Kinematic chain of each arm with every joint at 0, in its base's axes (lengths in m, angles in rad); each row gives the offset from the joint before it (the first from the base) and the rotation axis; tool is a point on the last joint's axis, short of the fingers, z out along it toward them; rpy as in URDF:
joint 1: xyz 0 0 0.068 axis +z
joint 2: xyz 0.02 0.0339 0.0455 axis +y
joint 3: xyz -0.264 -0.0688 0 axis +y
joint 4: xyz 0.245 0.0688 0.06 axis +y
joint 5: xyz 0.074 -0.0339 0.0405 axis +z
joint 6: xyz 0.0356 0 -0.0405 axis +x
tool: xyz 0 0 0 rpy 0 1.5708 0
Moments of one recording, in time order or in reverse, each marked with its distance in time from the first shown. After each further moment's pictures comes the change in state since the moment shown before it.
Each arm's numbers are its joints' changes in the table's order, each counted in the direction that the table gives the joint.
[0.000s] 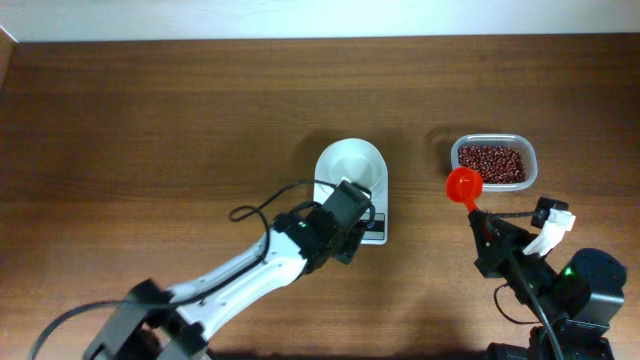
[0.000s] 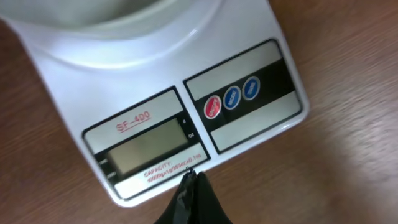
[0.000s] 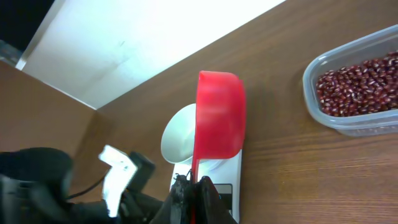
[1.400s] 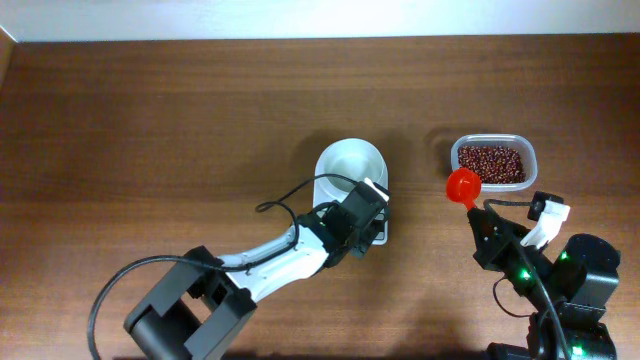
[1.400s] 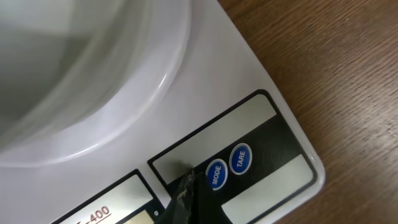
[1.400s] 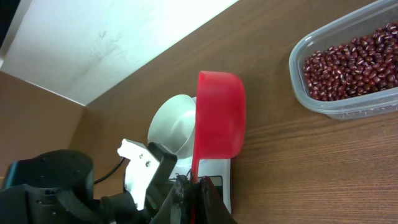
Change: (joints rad) left arm -0.028 0.174 0.000 -0.258 0.040 0.112; right arm 0.000 0.089 0.000 0.000 -0.014 0.001
